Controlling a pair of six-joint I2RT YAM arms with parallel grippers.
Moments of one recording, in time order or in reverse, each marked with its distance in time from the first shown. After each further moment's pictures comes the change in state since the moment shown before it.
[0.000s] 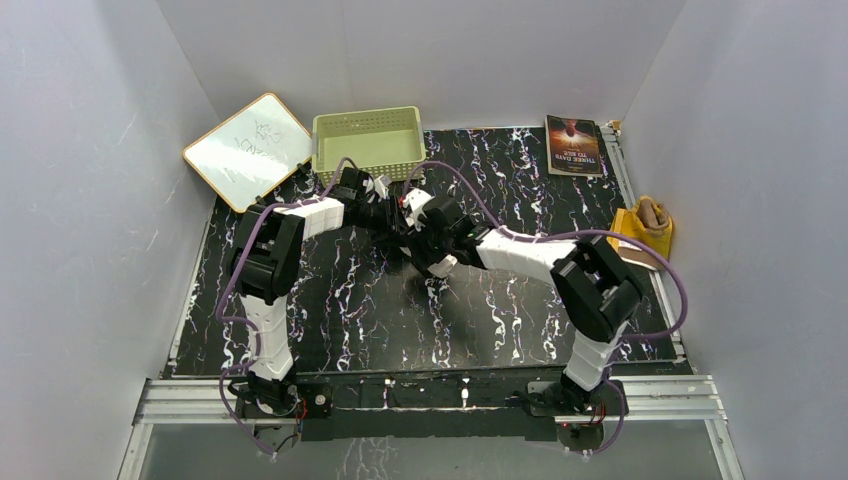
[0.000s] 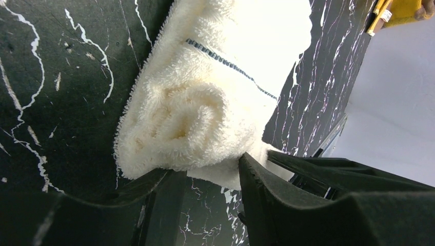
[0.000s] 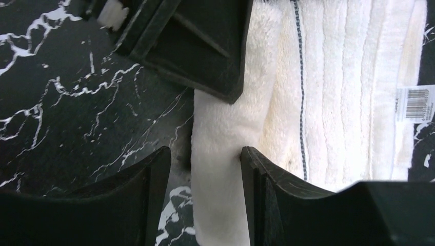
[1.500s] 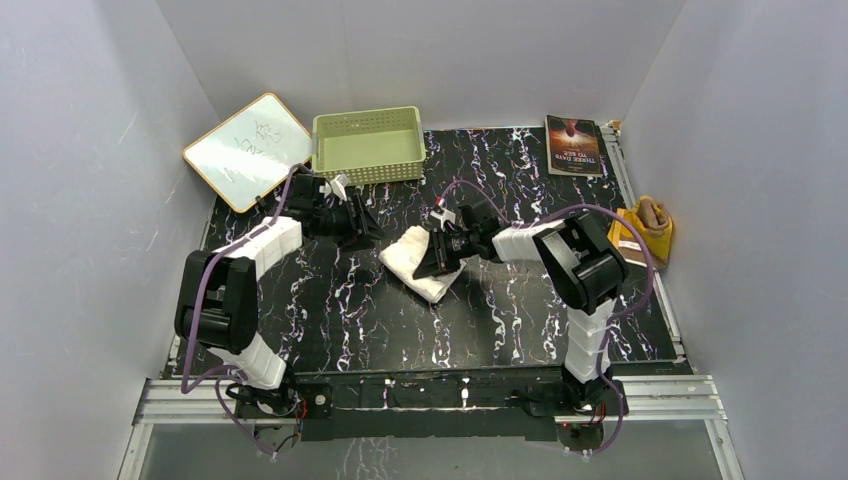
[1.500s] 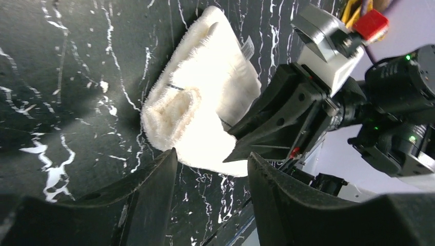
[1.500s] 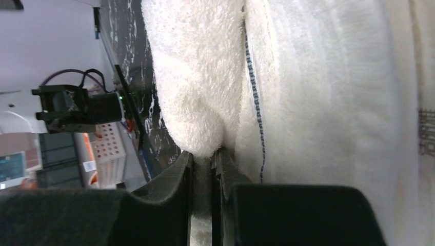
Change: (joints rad) left arm 0.131 -0.414 -0.263 -0.046 -0.003 -0.022; right arm -0.217 0.185 -0.107 0.244 -0.792 0.520
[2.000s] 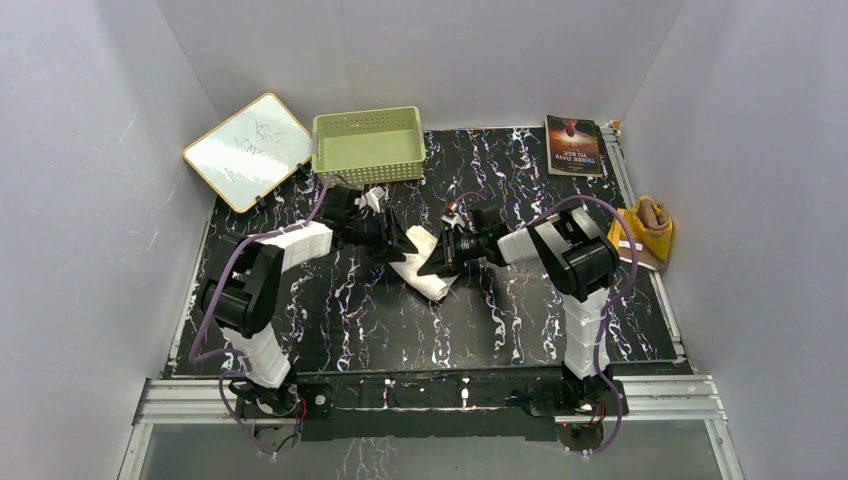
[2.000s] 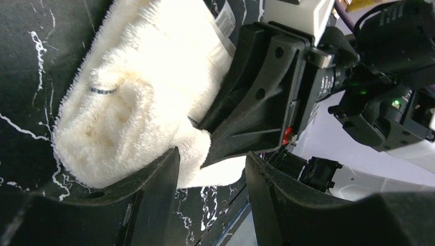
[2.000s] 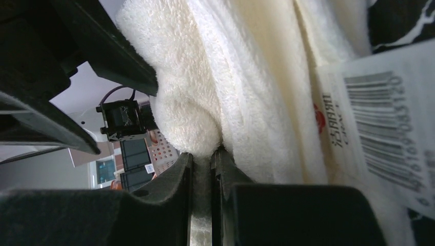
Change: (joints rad) left arm -0.171 0.119 -0.031 0.190 0.035 -0.140; right arm -0.084 0.126 -0.036 0.212 -0.161 0.297
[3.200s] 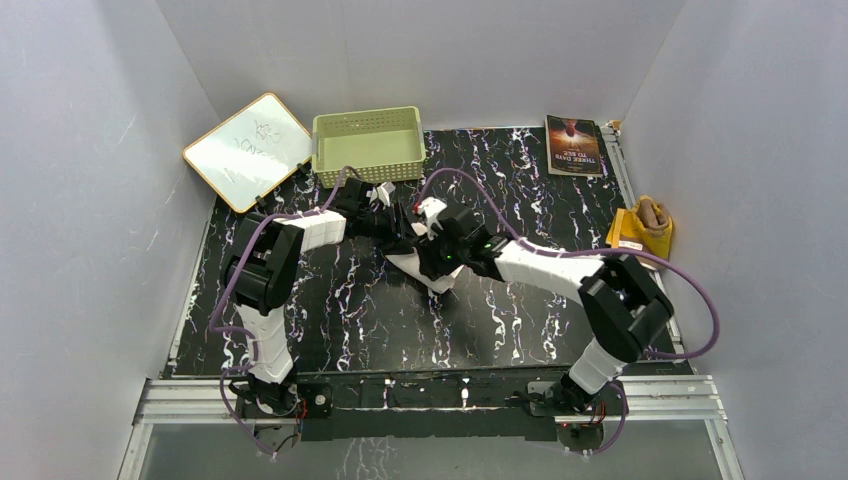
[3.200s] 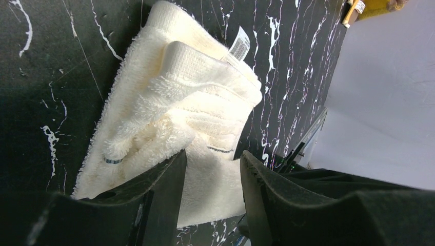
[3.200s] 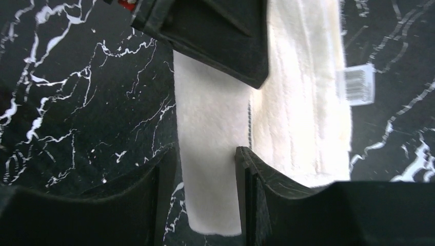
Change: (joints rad) left arm -0.010 0.206 0.150 0.013 -0.018 0.036; right arm 0.293 -0.473 0.007 -0.468 0.867 -0.696
